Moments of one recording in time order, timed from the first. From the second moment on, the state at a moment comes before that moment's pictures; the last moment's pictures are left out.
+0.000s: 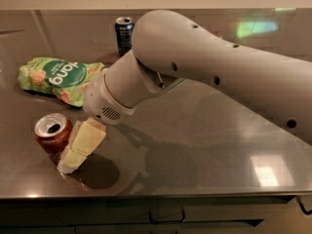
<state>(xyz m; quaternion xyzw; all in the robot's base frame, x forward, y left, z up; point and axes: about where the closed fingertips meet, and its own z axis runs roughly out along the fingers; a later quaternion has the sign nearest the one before) 0.412 0.168 0.888 -0.67 0.61 0.30 0.30</state>
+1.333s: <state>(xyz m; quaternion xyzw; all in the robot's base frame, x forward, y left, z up) 0.407 0.171 0.901 -0.67 0.60 0.34 0.28</state>
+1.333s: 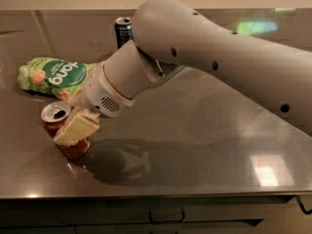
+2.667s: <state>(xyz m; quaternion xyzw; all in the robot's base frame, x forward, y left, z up) 0.581 0.065 0.929 -0.54 0.73 0.23 0.35</state>
